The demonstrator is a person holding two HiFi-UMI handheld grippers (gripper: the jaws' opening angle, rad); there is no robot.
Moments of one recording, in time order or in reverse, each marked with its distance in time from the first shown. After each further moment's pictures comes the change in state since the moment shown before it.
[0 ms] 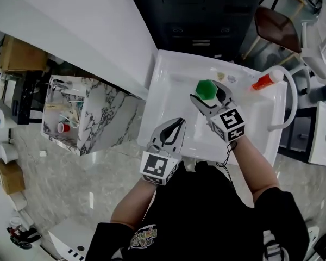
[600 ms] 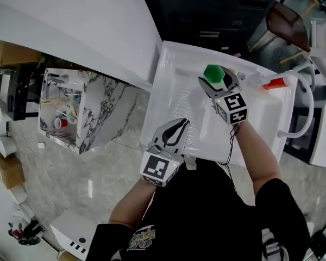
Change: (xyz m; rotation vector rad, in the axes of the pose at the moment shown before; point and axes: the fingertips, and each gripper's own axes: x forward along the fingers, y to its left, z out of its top) left arm 0.005 0.021 -0.021 -0.055 0.045 -0.060; right arm 0.064 -0.053 -0.043 -0.008 0.082 -0.092
